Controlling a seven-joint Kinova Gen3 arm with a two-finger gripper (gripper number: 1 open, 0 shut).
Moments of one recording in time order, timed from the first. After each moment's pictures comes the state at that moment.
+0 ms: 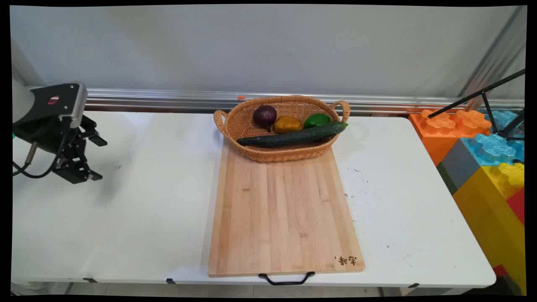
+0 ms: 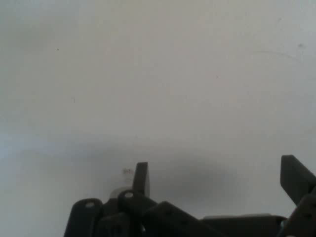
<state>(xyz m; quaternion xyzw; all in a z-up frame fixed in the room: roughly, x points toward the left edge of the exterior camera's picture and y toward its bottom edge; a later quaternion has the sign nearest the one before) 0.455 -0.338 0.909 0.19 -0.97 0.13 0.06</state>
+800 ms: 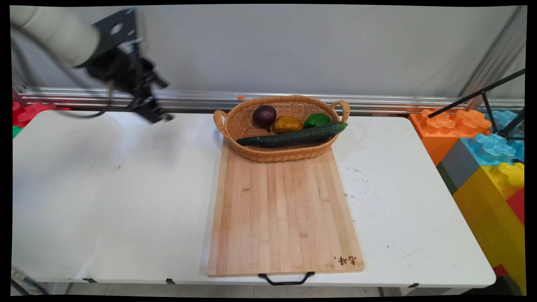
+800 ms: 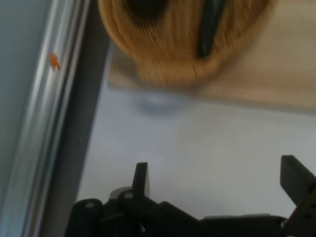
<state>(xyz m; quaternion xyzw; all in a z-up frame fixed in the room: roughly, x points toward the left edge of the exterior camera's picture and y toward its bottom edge) 0.353 -0.420 0.980 0.20 -0.94 0.23 0.15</state>
